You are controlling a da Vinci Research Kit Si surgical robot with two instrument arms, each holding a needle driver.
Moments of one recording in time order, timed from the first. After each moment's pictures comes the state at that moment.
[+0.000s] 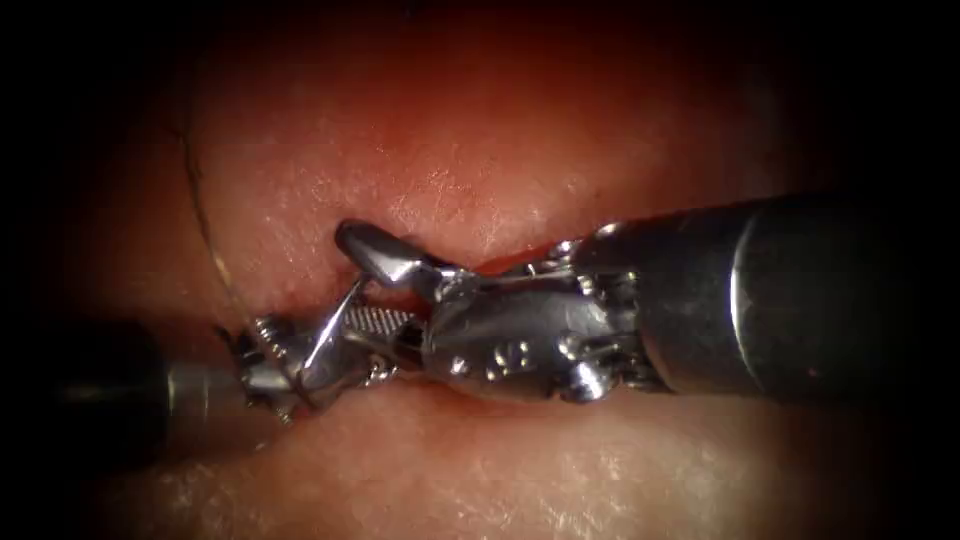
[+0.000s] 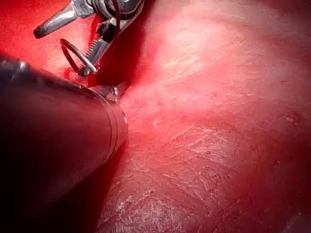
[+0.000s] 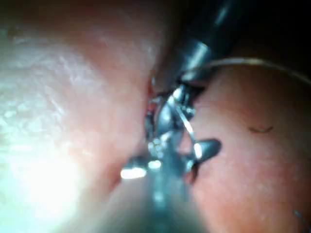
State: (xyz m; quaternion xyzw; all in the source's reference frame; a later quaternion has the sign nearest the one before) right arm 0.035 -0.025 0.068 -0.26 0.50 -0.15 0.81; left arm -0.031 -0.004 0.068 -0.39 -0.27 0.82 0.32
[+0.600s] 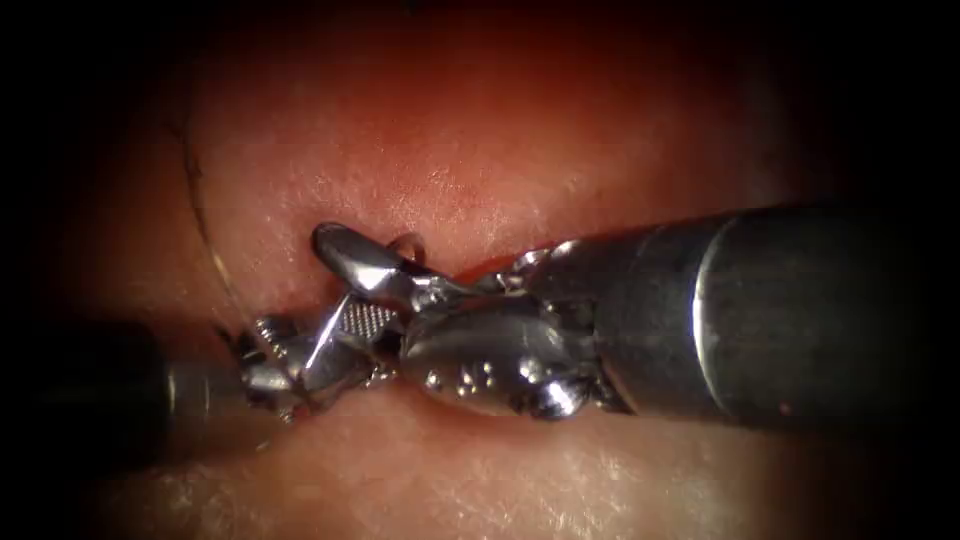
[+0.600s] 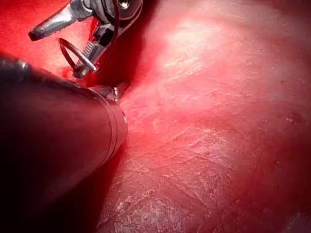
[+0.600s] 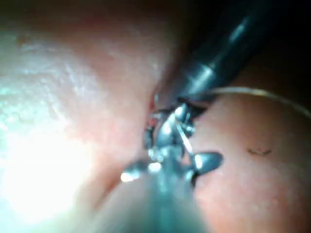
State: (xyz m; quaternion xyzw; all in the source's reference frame) right arm 0.035 -0.025 0.069 -0.28 0.46 -0.19 0.82; left arm -0.031 -0.004 0.068 -0.39 -0.27 0.82 0.32
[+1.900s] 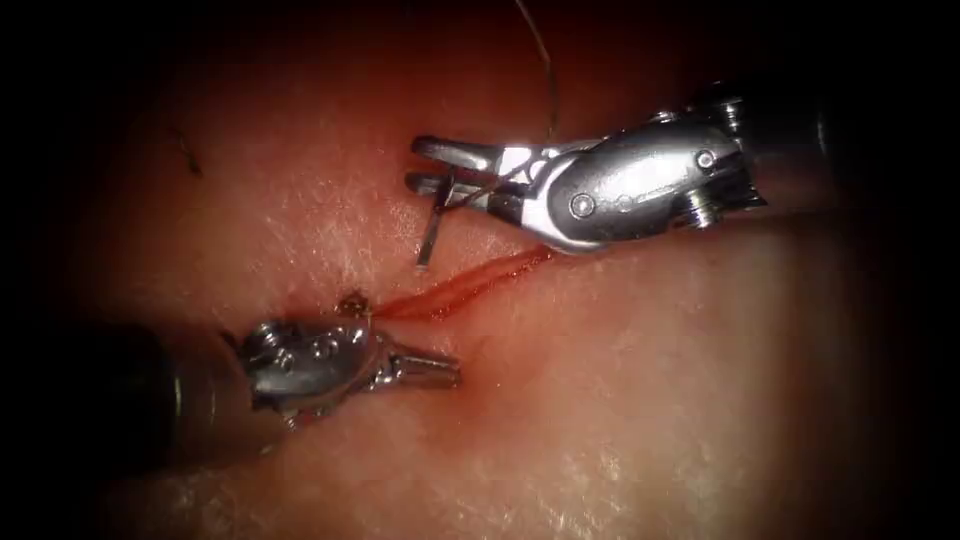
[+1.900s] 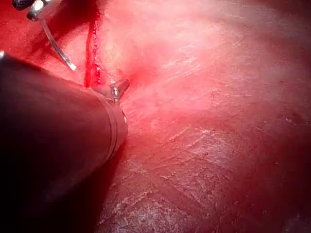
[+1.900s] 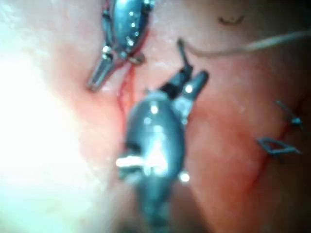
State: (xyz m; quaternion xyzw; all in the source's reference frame) right arm 0.029 -0.016 0.074 -0.07 0.62 -0.05 0.78; left arm -0.032 -0.004 0.068 -0.39 -0.28 0.82 0.31
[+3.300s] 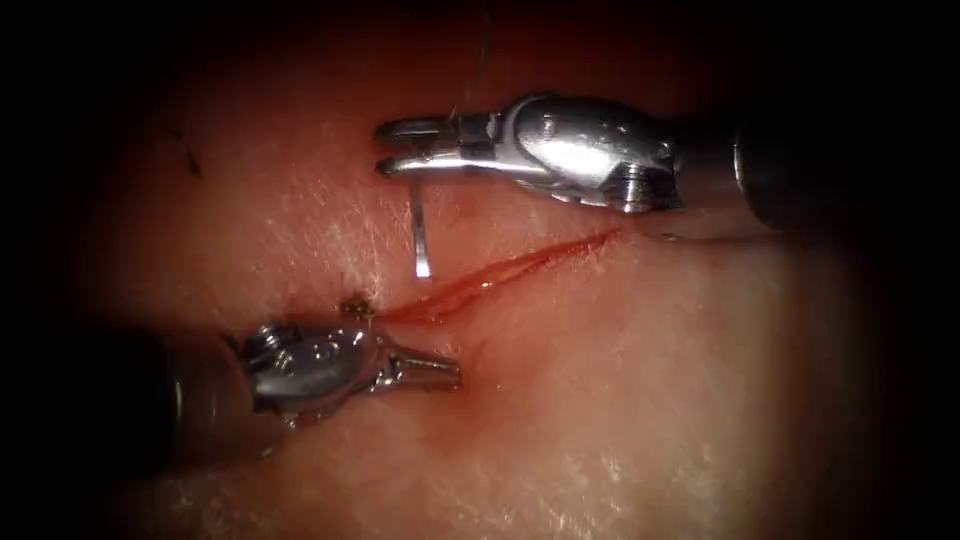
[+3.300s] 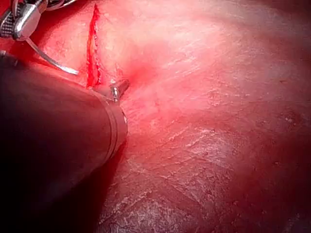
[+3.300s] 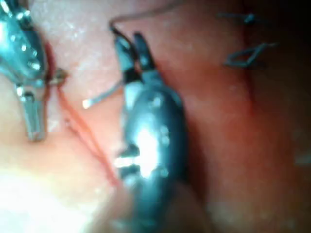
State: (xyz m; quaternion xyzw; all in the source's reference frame) right arm 0.031 -0.012 0.081 0.24 0.65 0.07 0.72; left arm -0.032 -0.004 0.068 -0.39 -0.28 0.82 0.31
